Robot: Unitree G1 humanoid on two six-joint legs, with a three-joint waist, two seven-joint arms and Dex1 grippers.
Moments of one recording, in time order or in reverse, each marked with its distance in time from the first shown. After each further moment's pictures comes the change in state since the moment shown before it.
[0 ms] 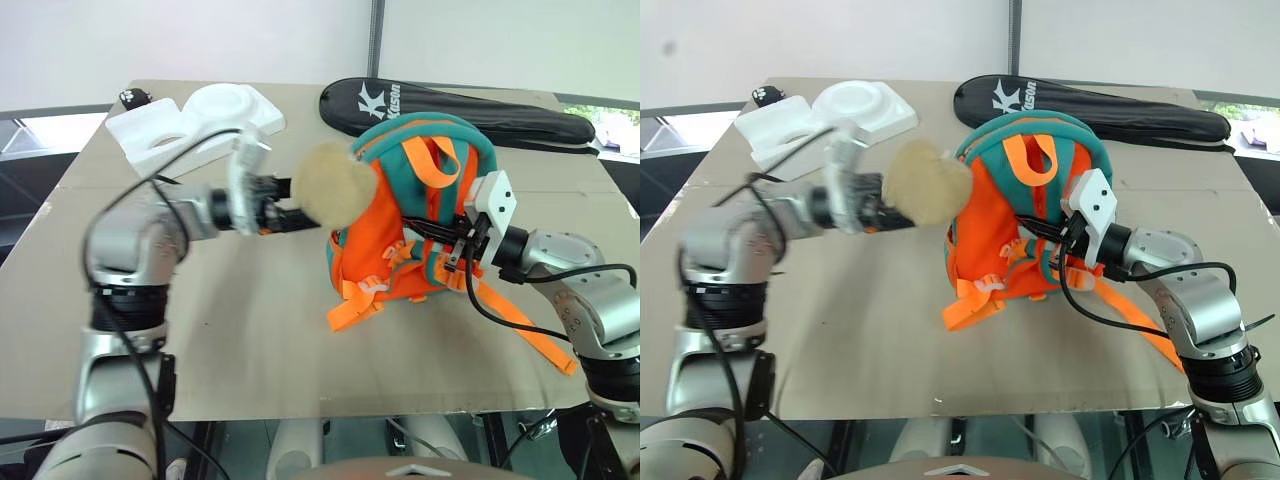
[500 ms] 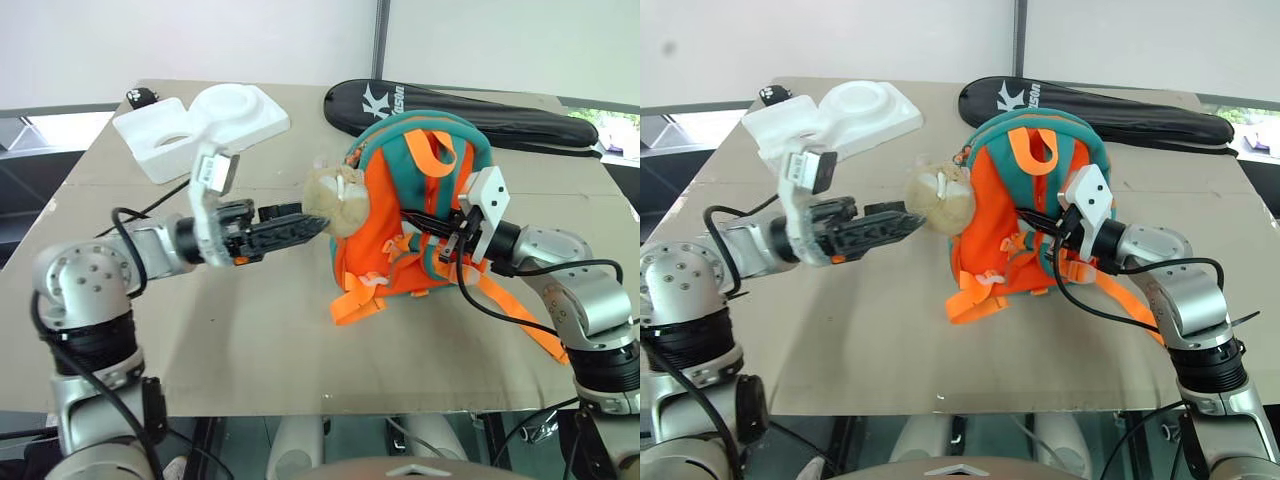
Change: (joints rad) left arm 0.144 -0.106 0.205 -0.176 -0.389 0.310 0.367; right arm -0.024 0.045 0.006 0.050 -0.037 -0.016 -0.002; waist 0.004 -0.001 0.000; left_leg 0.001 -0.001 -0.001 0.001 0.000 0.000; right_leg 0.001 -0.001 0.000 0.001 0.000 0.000
